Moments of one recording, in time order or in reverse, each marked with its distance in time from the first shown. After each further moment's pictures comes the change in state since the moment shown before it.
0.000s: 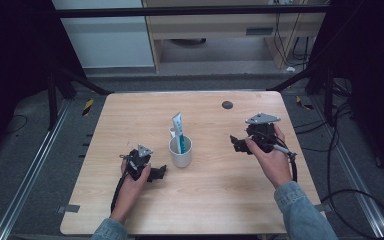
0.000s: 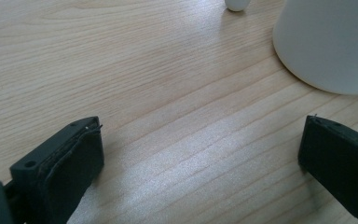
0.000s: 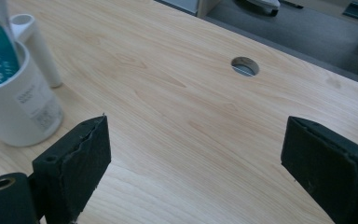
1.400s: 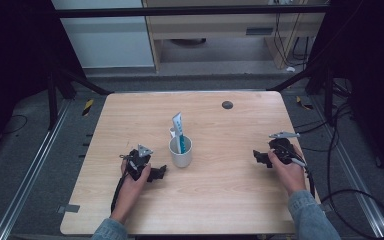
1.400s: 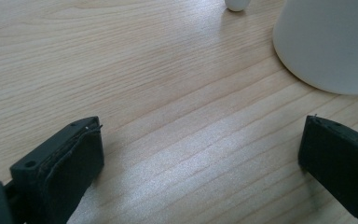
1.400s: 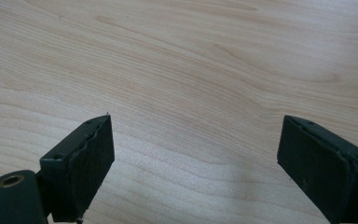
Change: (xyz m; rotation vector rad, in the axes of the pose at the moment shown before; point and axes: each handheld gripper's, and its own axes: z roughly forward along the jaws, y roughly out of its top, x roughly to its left) left arm 0.000 0.000 0.000 0.001 0.001 0.001; right arm -0.063 -0.097 0.035 0.153 -0.050 0.201
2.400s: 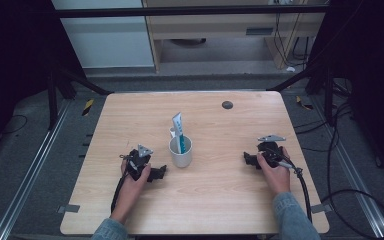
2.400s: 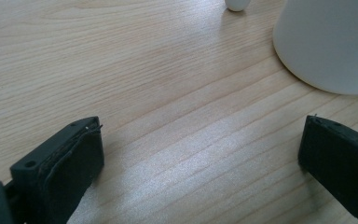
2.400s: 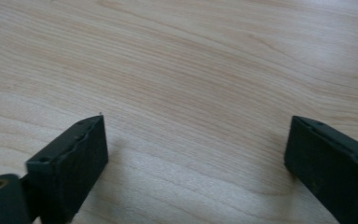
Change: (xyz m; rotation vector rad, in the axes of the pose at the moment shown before) left arm 0.000 0.000 0.000 -0.003 0.002 -0.004; right arm 0.021 -0.009 0.035 -0.016 -0.020 -0.018
